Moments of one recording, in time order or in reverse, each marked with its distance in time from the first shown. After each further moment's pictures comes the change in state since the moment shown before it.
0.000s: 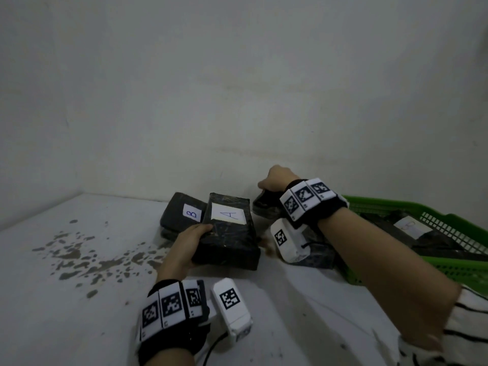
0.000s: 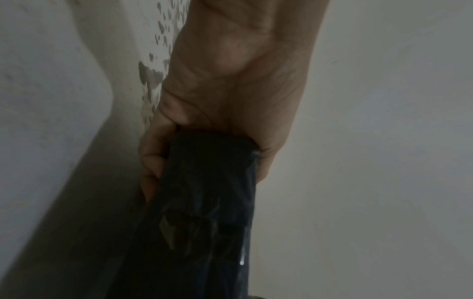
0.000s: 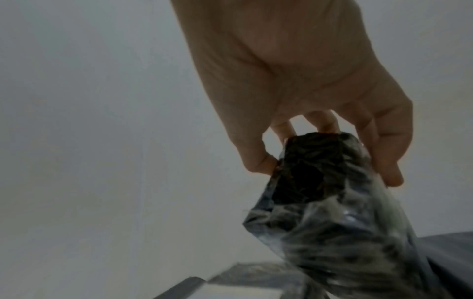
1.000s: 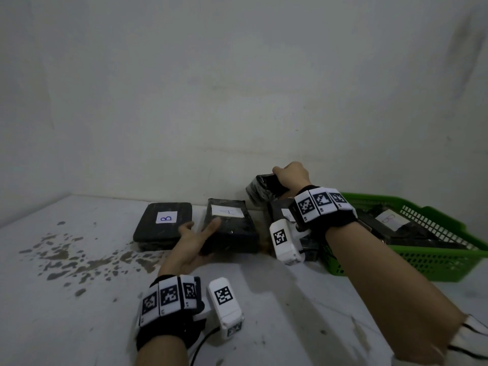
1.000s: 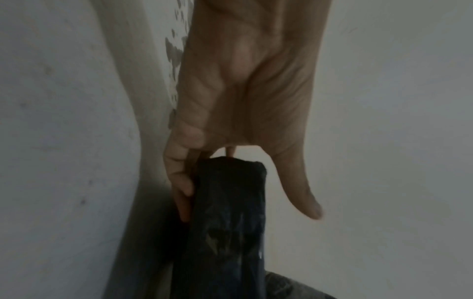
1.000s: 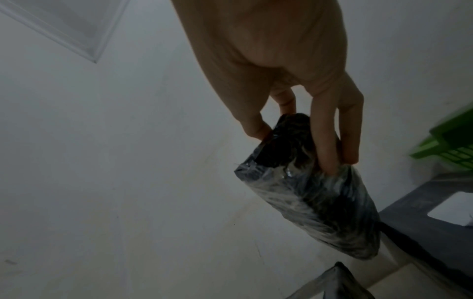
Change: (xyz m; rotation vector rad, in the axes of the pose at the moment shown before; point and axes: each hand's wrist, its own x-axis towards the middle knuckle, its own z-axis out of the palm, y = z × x) left_hand 0.012 -0.018 0.017 -0.131 -0.129 -0.034; right_hand -0.008 0.048 -0.008 0.573 0.296 0.131
